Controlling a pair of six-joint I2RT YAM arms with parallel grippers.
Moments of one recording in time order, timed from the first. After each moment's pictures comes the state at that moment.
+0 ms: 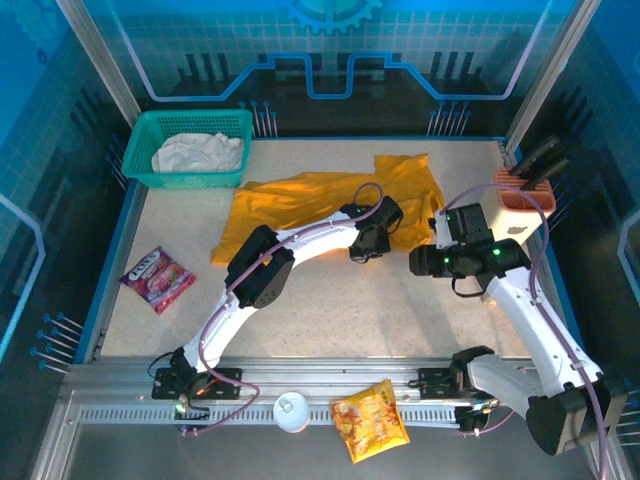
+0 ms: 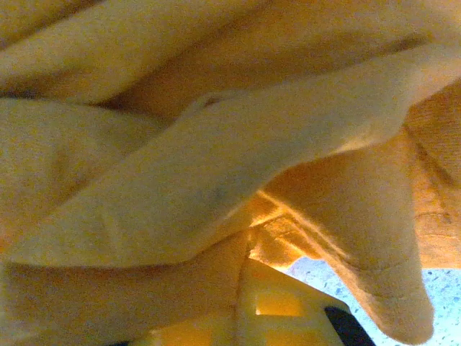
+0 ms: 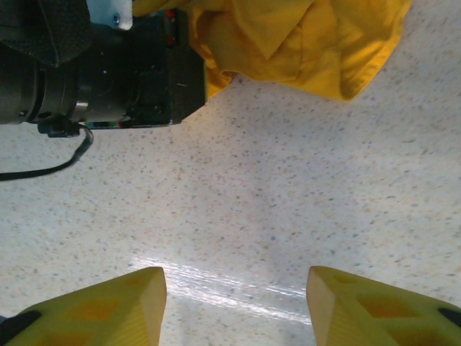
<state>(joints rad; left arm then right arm) -0.83 2.38 1.96 -0.77 -0.04 -0.99 0.24 1.00 0.94 -0.98 -0.16 0.26</state>
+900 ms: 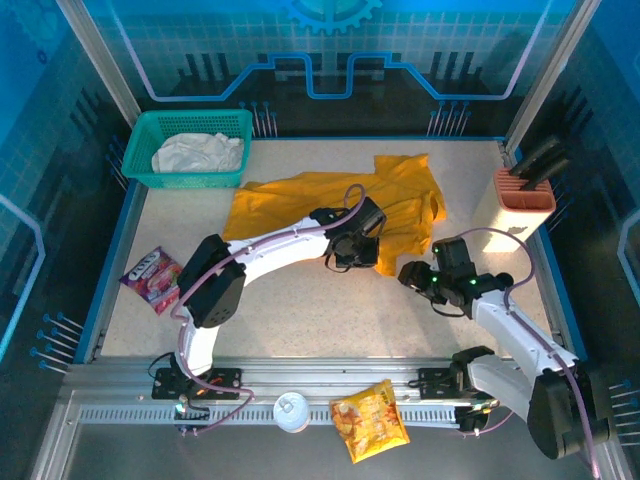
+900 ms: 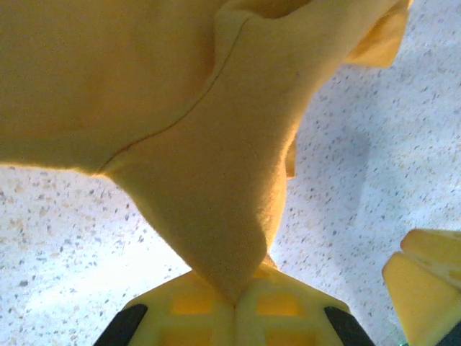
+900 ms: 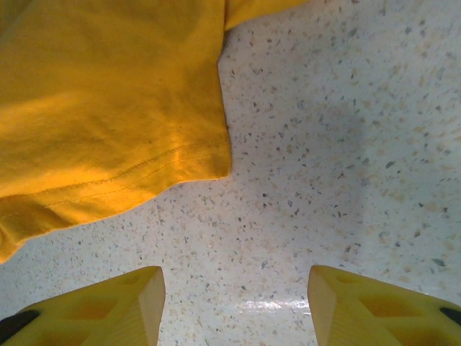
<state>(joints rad) -0.86 1.98 1.60 -0.72 0.10 -0.85 0.25 0.99 0.49 -0.48 -0.20 0.76</state>
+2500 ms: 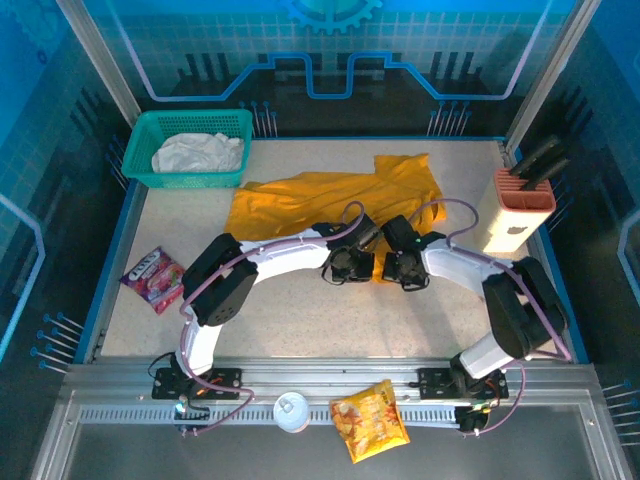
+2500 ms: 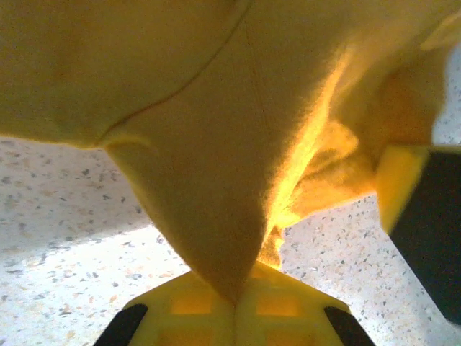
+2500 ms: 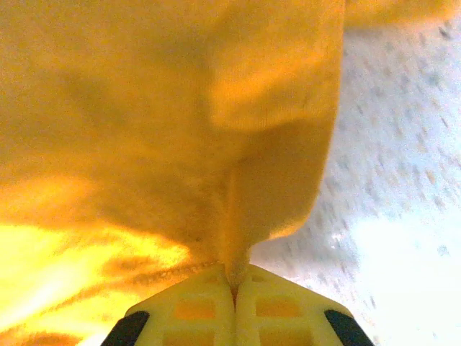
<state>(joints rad) -0.87 2.02 1.45 -0.60 0.16 -0.84 0.48 1.51 0.83 -0.64 0.11 0.73</state>
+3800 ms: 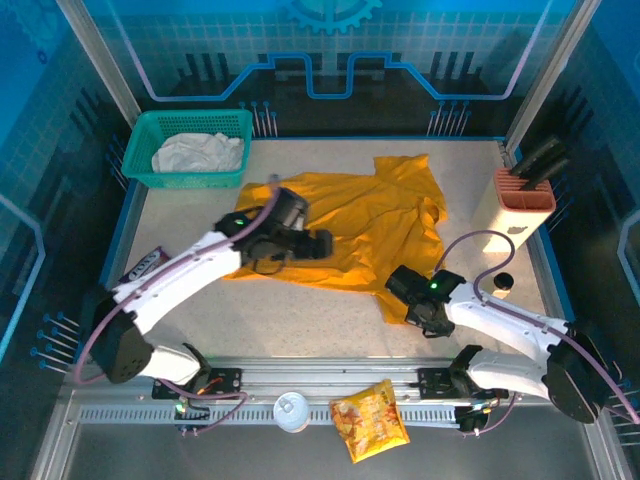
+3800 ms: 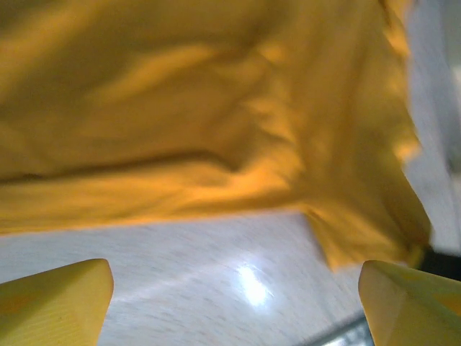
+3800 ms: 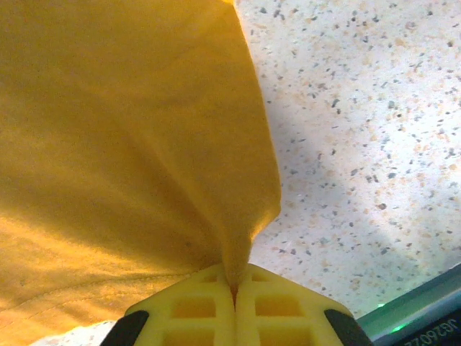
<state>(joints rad) -0.63 1.39 1.20 -0.78 0.06 -0.71 0.75 1.13 0.63 -1.10 0.32 1.25</state>
